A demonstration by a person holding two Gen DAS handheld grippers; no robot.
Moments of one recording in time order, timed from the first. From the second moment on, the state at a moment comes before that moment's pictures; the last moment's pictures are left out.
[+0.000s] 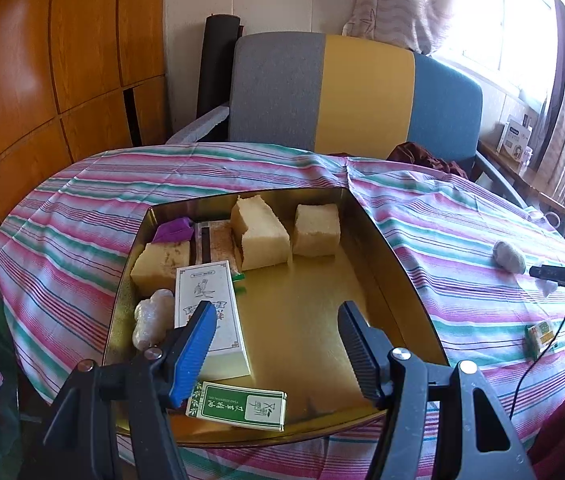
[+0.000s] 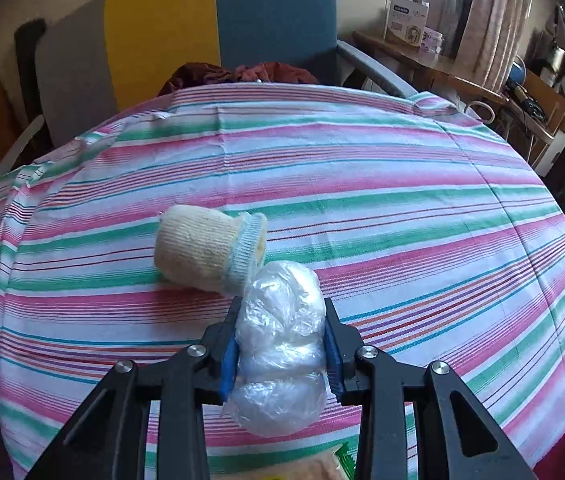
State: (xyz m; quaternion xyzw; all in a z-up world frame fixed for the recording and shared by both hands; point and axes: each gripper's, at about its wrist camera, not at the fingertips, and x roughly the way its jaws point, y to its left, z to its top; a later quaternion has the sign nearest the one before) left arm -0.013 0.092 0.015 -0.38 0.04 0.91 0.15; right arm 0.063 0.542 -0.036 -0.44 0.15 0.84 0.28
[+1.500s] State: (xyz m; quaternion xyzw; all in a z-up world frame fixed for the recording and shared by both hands) left arm -0.019 -0.008 -0.001 -0.39 -0.02 0.92 0.07; right arm -0.040 0.157 -0.047 -0.47 0.04 0.86 -0.17
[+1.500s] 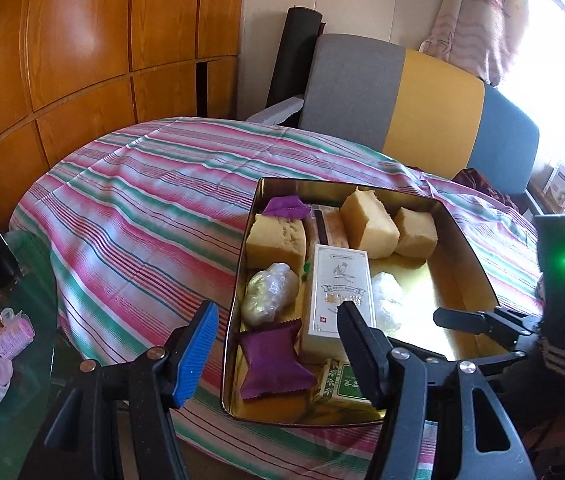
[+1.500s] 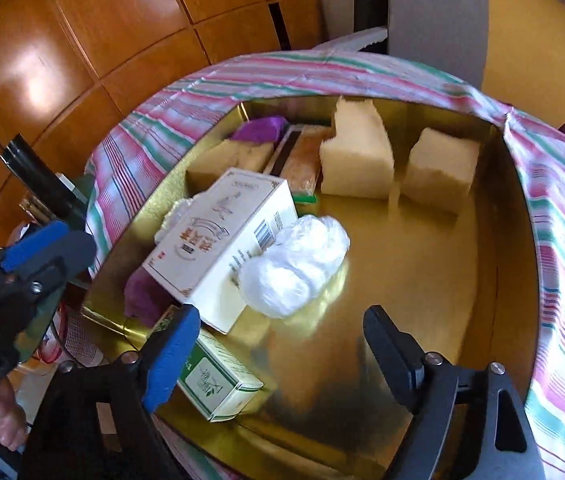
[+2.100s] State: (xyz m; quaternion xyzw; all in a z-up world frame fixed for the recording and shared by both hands) left arm -0.006 0.021 0.017 -0.37 0.01 0.92 0.11; right arm 0.020 0.244 0.004 -0.41 0.09 0.90 -0.10
